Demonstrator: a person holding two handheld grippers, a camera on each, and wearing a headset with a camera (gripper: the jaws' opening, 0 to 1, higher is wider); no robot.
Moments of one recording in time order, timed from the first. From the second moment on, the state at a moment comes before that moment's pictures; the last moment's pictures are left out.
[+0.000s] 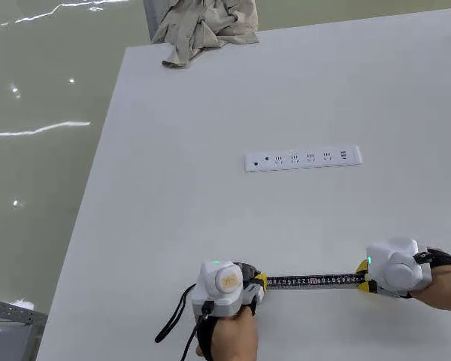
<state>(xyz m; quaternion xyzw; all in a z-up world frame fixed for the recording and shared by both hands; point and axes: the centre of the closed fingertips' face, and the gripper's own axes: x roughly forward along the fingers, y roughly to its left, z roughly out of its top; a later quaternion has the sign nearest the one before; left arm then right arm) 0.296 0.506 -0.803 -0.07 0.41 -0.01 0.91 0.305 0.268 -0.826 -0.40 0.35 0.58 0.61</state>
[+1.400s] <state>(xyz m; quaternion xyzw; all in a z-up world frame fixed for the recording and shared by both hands) 0.296 0.506 -0.803 -0.08 0.41 -0.02 0.91 0.302 0.307 -0.827 -0.39 0.34 0.60 0.61</state>
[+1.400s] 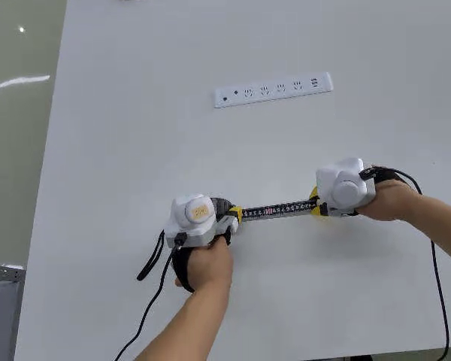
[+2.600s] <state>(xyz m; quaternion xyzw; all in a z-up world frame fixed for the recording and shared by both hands) 0.296 0.506 -0.803 -0.07 0.41 -0.02 0.91 0.298 0.338 -0.827 -0.38 0.33 0.61 0.61</state>
